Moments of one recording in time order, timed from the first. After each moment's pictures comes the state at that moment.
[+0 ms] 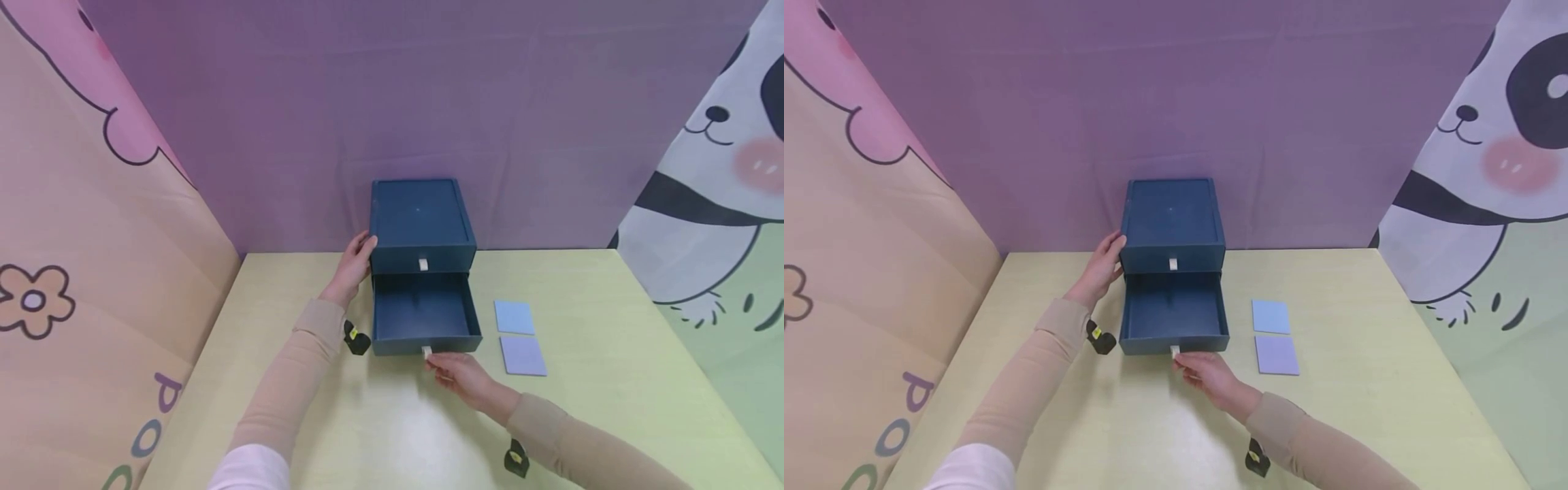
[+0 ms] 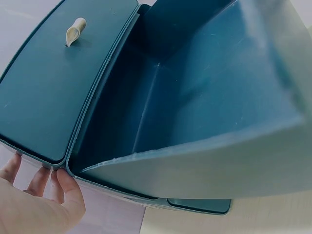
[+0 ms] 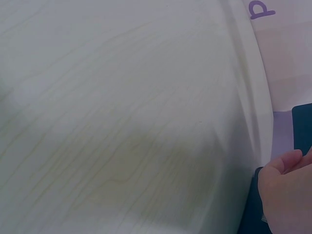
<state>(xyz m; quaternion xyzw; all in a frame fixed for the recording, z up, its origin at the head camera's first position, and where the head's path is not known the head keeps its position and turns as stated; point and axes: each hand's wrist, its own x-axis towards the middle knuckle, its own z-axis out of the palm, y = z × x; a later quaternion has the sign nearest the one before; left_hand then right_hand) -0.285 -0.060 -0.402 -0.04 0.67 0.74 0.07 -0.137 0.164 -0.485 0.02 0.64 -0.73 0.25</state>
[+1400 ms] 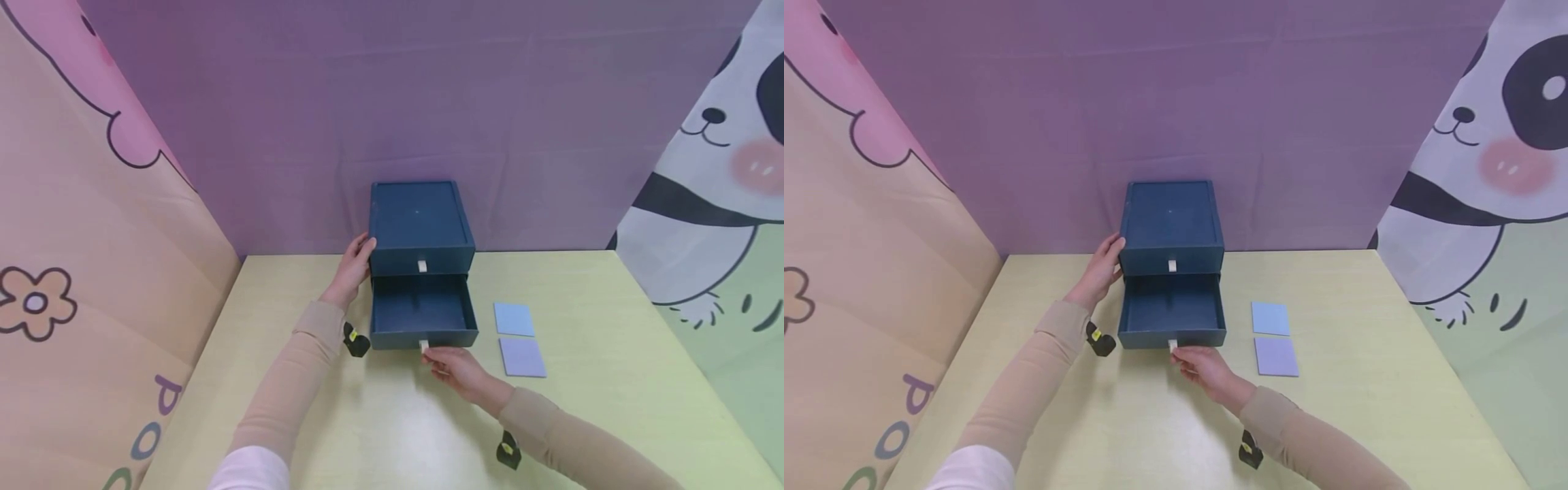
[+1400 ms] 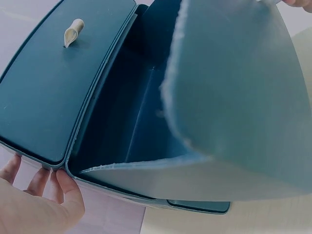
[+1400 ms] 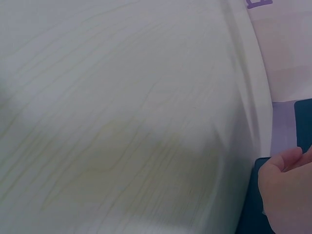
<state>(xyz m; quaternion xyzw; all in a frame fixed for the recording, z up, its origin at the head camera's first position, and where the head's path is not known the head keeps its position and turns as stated) -0.284 -0.060 -0.404 -0.03 0.67 0.74 0.07 -0.149 0.164 -0.497 -0.02 0.62 -0.75 0.22</state>
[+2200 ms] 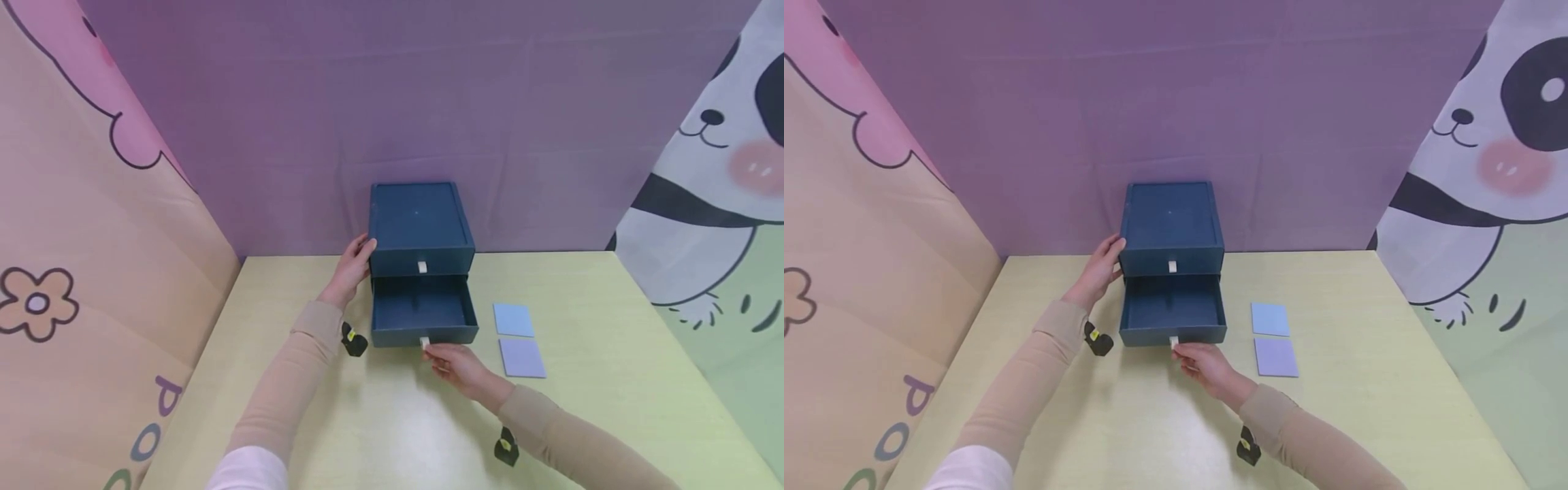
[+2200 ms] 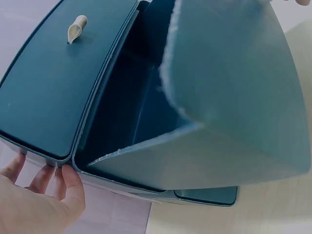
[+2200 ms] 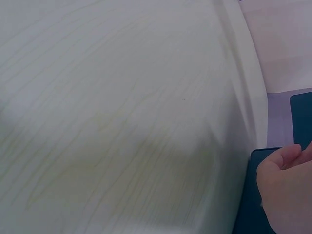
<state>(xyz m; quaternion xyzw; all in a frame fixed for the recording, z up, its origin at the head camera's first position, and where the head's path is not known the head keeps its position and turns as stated) -0.284 -0.064 -0.400 -0.03 0.69 0.72 0.08 -0.154 0.162 -0.484 0.03 0.63 -0.74 0.24</state>
